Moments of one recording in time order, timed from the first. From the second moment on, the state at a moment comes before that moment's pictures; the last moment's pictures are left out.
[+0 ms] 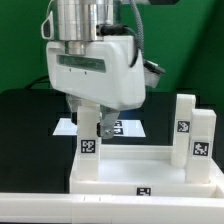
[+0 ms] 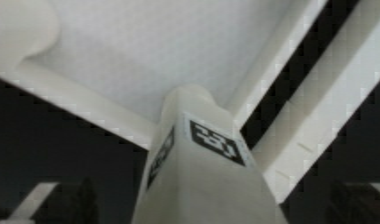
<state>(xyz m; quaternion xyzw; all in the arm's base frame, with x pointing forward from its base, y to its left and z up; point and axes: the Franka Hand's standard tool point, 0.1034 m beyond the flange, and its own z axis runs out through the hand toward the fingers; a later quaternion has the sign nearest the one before) 0.624 -0.056 0.101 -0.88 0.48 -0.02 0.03</state>
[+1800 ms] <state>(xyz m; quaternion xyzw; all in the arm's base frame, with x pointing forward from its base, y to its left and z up) 0.623 -0.059 0.100 -1.00 0.02 -0.03 0.00</state>
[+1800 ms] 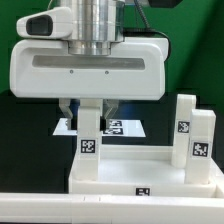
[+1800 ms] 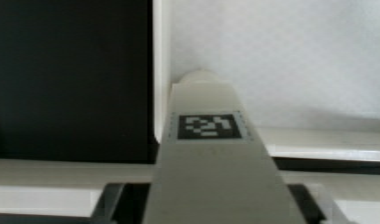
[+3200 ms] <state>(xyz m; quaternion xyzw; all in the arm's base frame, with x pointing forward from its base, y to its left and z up) 0.610 -0.060 0.143 -0.95 0.30 -0.03 0.02</state>
